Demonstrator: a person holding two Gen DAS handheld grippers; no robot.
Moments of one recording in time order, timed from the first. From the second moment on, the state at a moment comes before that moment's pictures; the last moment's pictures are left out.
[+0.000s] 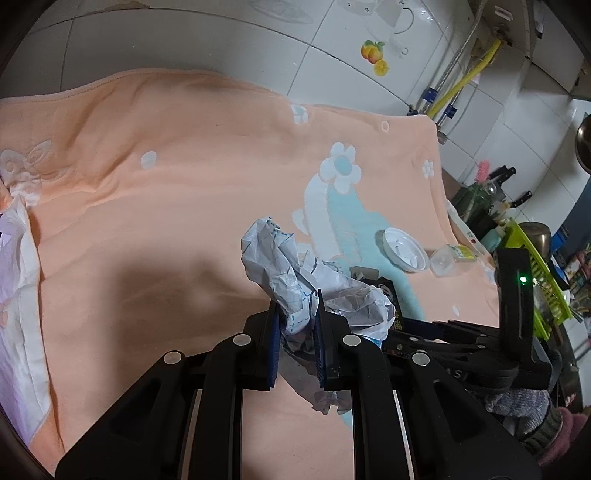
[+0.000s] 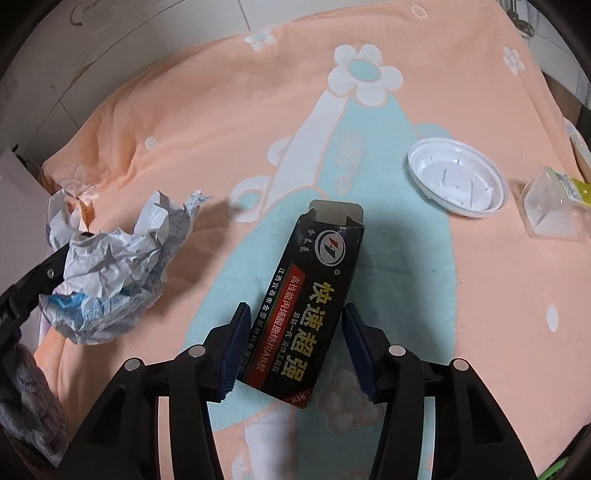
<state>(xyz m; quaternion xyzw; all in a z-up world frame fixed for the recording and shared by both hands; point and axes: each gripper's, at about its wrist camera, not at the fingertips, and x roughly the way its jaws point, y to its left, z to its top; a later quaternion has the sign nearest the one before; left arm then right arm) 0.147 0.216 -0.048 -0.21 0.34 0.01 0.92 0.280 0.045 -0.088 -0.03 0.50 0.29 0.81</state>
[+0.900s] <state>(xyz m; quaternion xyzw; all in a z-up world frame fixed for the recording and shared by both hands) 0.133 0.142 -0.017 -0.18 0.32 -0.08 0.93 0.218 -0.056 -0.047 -0.01 0.45 0.28 0.85</state>
